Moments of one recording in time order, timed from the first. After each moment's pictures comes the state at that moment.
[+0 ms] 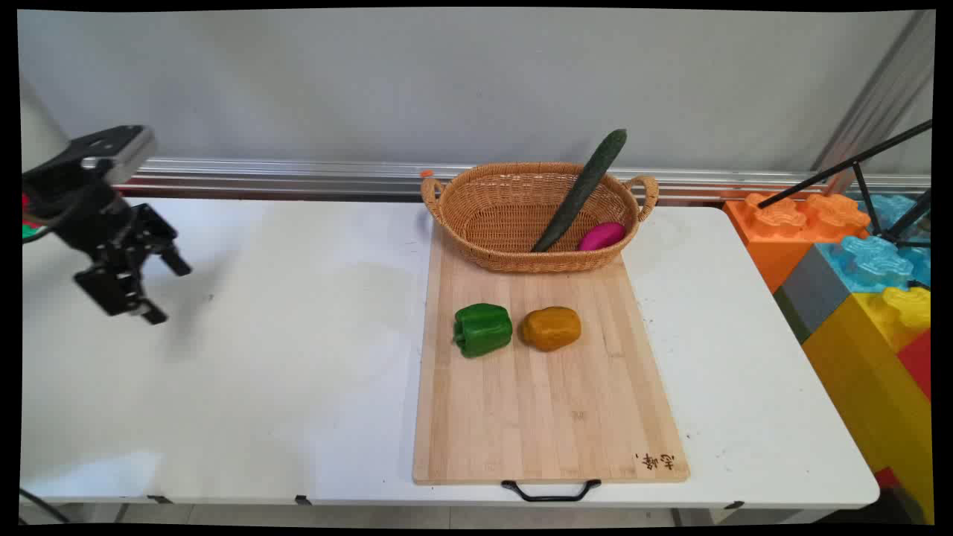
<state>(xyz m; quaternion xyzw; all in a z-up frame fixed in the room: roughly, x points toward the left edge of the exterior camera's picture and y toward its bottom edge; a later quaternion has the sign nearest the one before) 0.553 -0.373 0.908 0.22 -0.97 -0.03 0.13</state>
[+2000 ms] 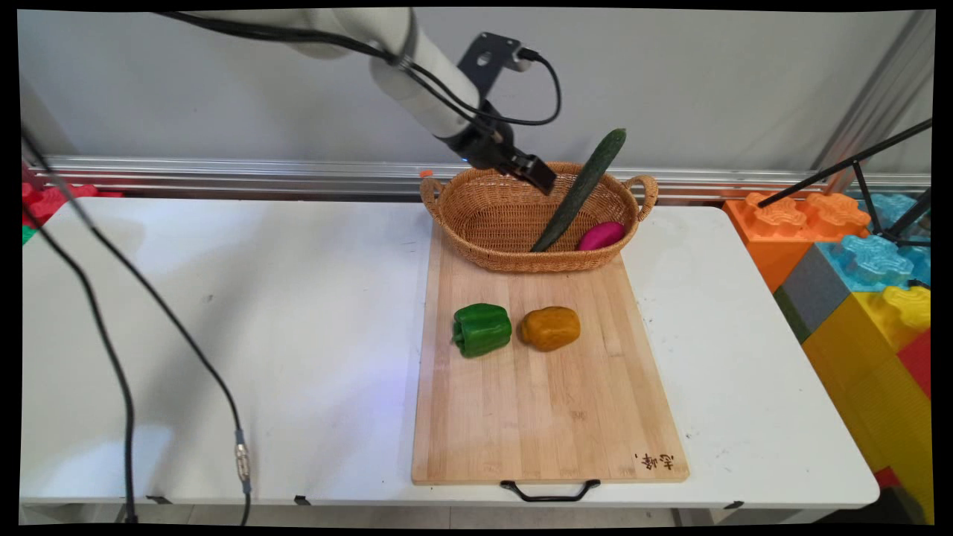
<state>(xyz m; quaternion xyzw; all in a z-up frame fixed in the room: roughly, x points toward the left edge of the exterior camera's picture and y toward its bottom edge) 0.203 -0.593 0.887 0.49 -0.80 0.13 0.32</state>
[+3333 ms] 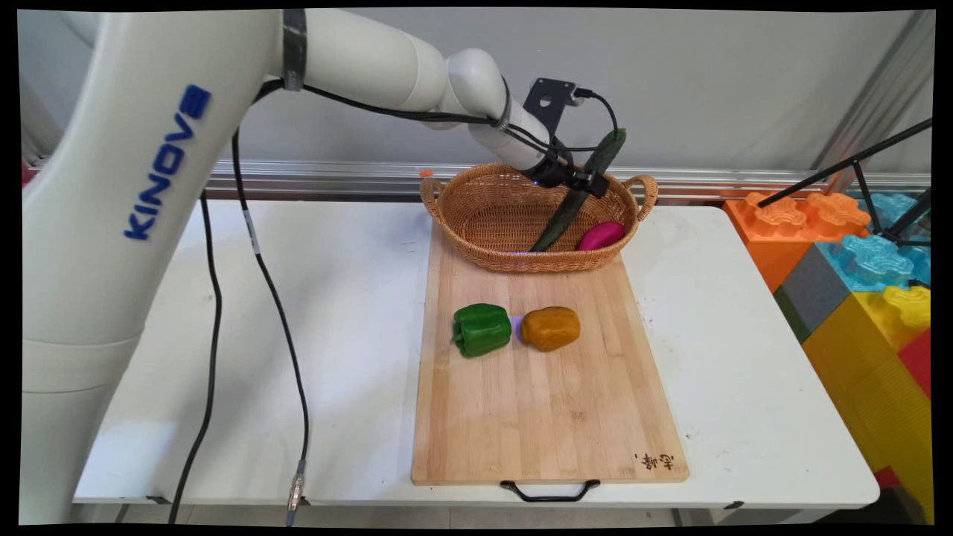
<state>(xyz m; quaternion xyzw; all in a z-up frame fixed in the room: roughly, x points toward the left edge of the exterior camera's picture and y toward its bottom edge) 0.134 -0.692 0.789 0.54 -0.75 0.14 0.36</state>
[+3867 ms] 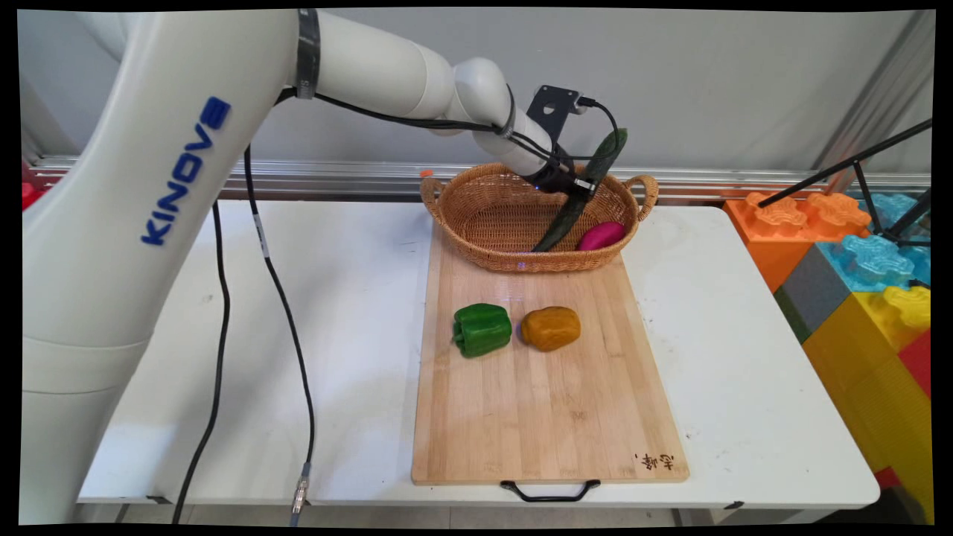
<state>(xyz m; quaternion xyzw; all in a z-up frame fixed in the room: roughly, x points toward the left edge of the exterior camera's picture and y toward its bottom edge) 0.130 -0.695 0.779 0.53 -0.76 0.15 0.35</state>
